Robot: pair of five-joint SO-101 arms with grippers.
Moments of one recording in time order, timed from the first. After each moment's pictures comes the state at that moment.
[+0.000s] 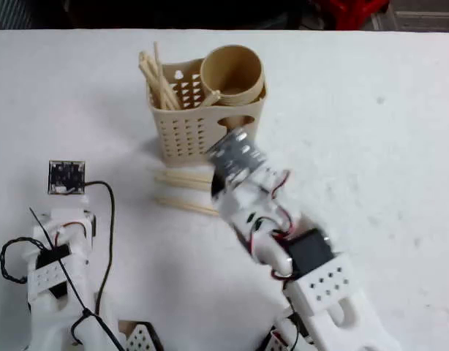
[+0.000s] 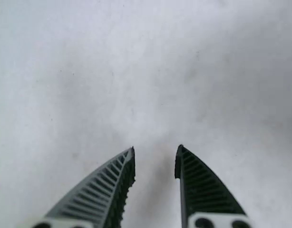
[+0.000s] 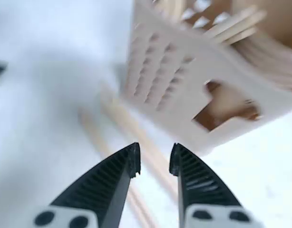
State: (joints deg) left arm -32.6 -46.2 86.4 22.0 -24.0; right arm -32.2 -55.9 50.1 51.3 18.6
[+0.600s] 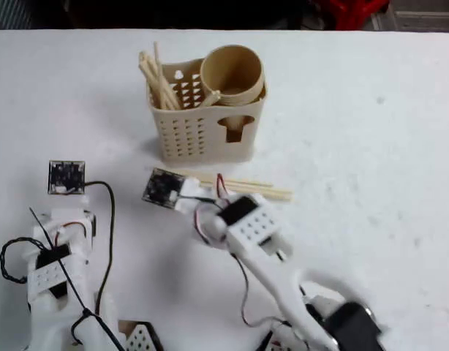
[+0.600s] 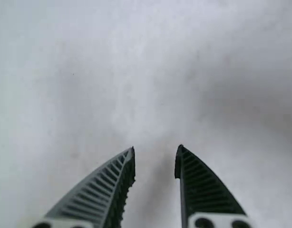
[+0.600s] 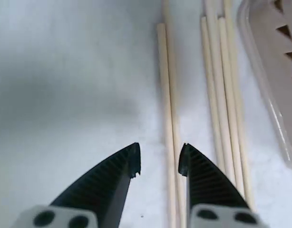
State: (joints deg) left arm -32.6 -46.2 86.4 22.0 -24.0; right arm -40.3 -17.6 46.1 47.8 36.5
